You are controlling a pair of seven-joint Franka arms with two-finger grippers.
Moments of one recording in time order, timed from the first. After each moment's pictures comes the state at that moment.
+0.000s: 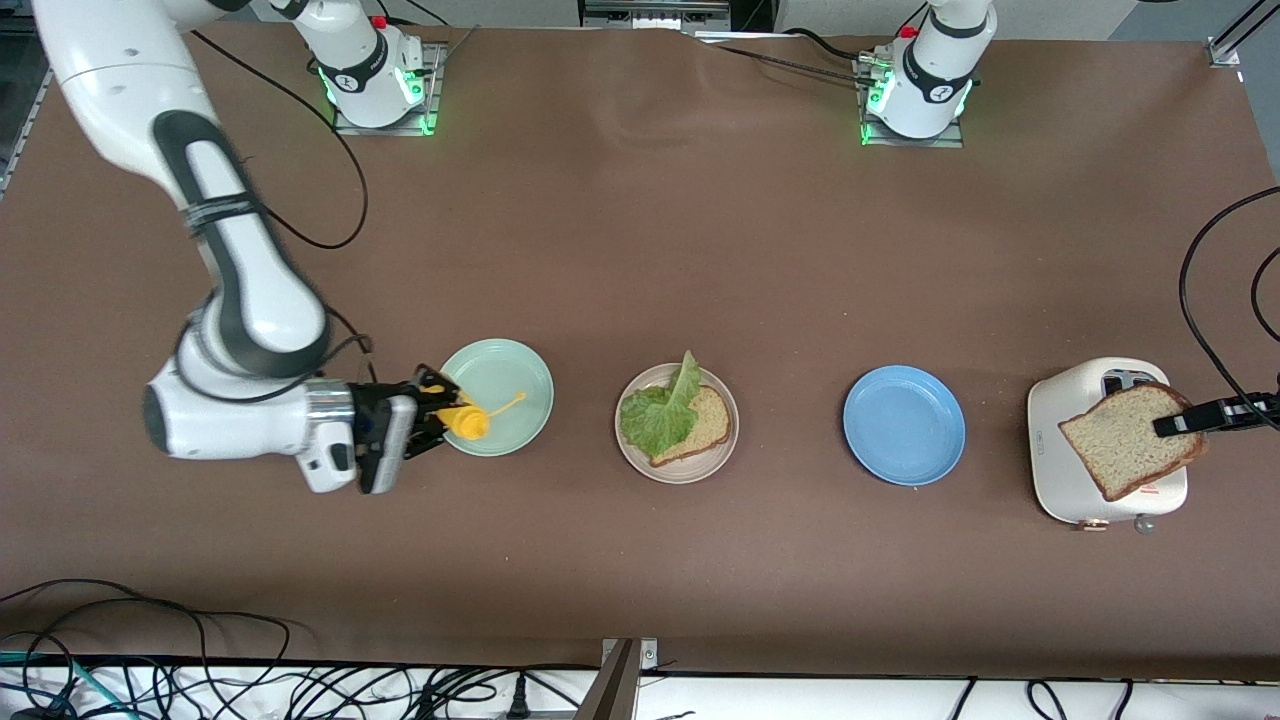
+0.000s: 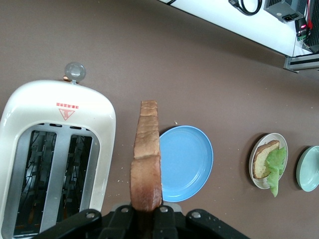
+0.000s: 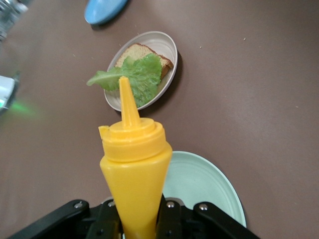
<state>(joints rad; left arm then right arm) 0.40 0.62 -0.08 -1.17 -0.42 1.64 0.25 -0.01 0.75 0.35 -1.34 0.42 1.97 -0.95</state>
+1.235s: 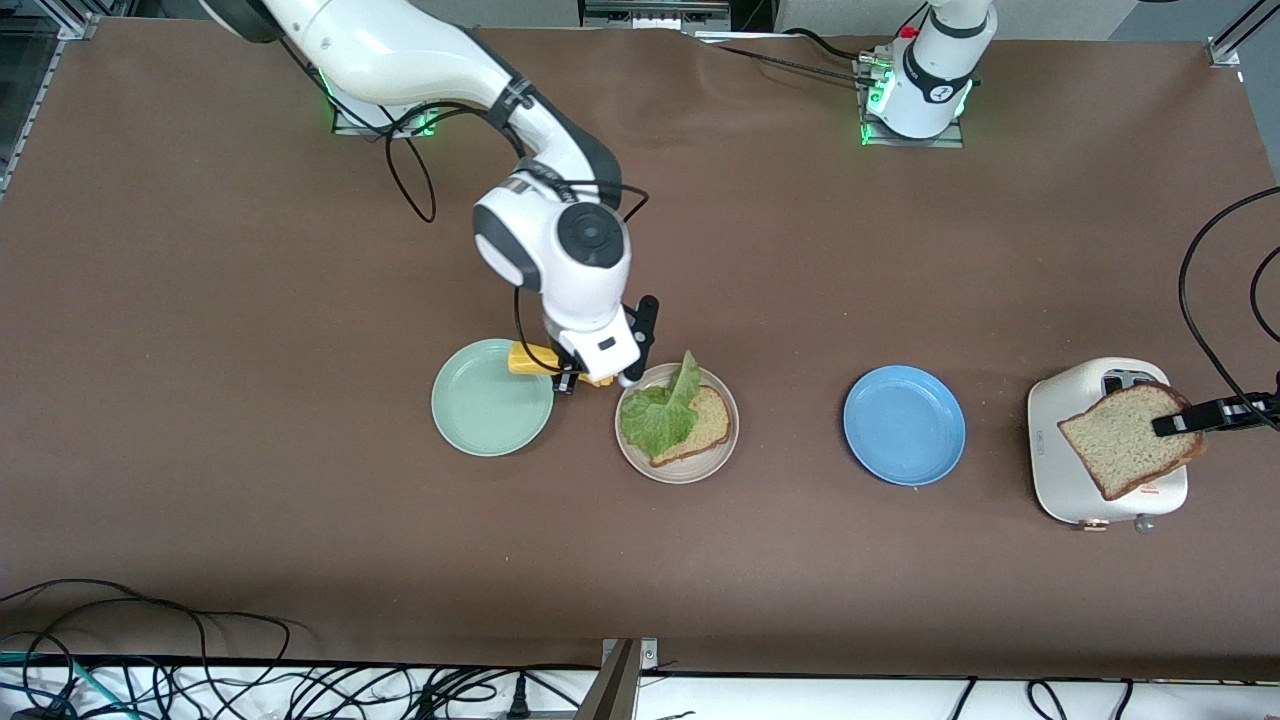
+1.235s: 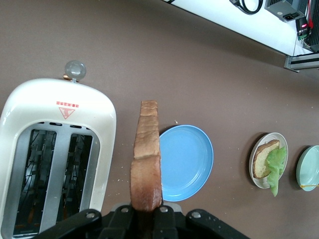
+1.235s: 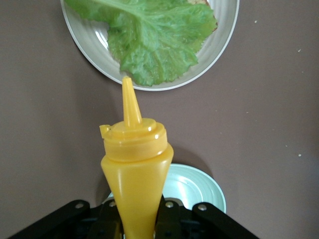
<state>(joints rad) 0.40 0.62 -0.08 -1.17 -0.42 1.64 0.25 0.55 0.76 0.23 -1.28 -0.46 1.95 -0.47</state>
